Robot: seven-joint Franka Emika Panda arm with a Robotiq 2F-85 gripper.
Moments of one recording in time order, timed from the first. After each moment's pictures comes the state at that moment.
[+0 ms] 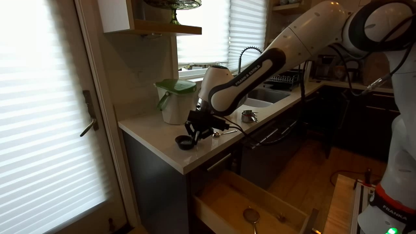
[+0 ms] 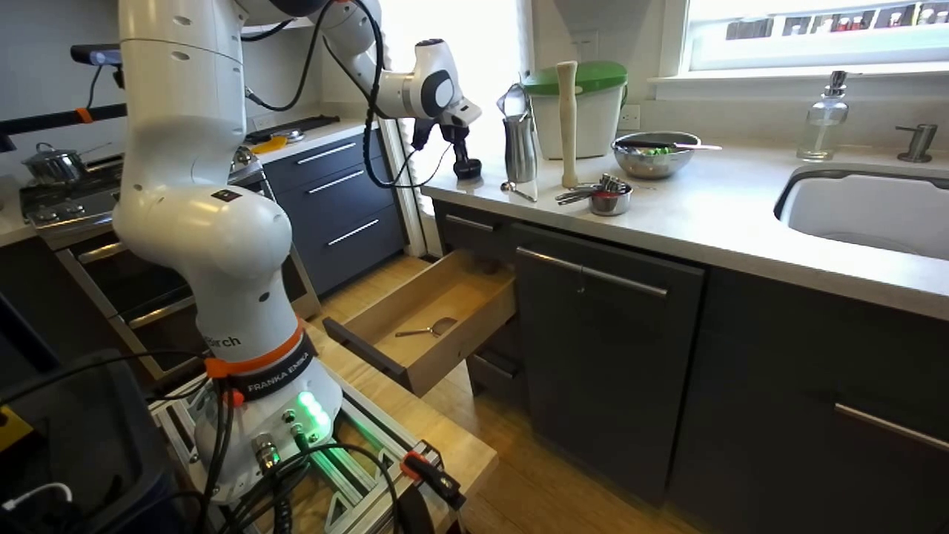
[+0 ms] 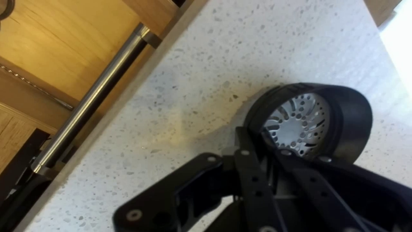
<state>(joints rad) 0.23 0.37 0.06 -1.94 0.03 2.63 1.11</state>
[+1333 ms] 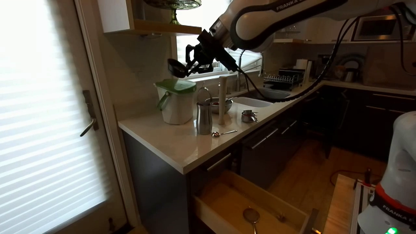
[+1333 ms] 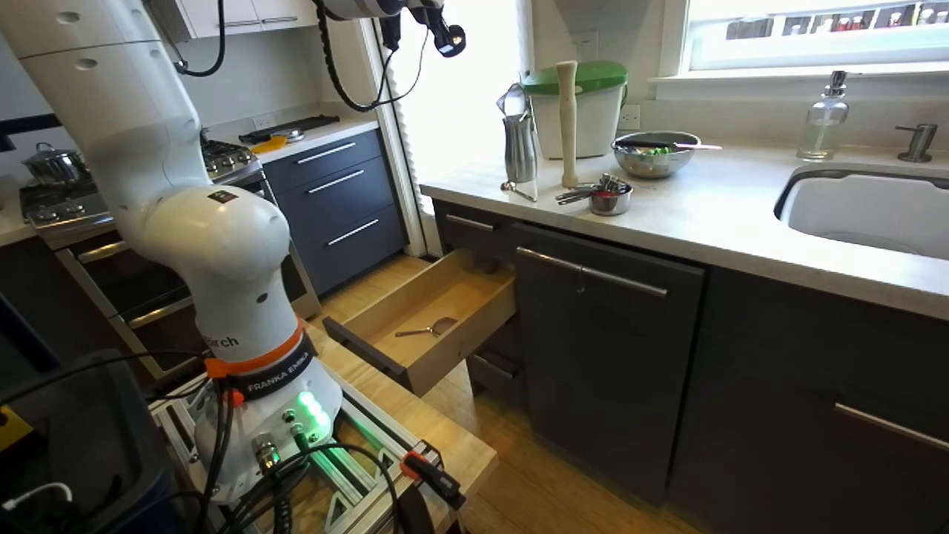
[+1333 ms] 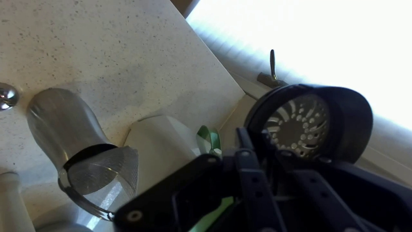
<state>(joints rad) 0.19 -0.04 0.10 -1.97 0.09 2.76 1.04</state>
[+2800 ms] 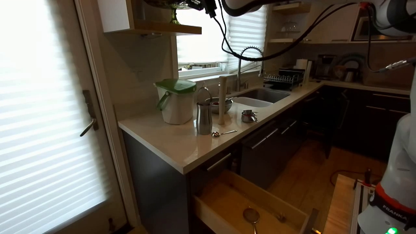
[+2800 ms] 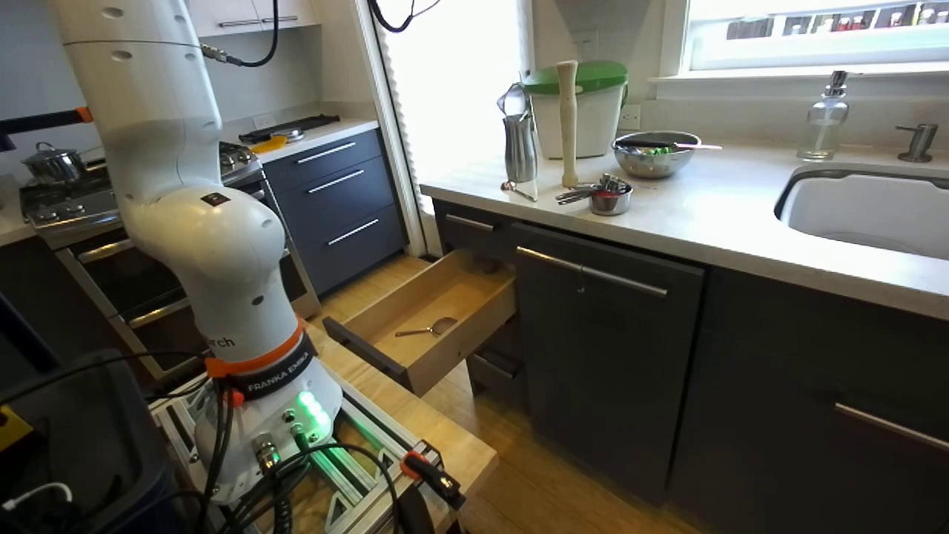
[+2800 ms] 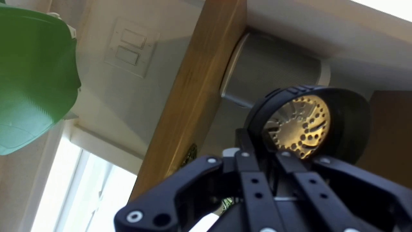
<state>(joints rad) 0.11 0.14 0.07 -1.42 -0.25 2.91 1.43</state>
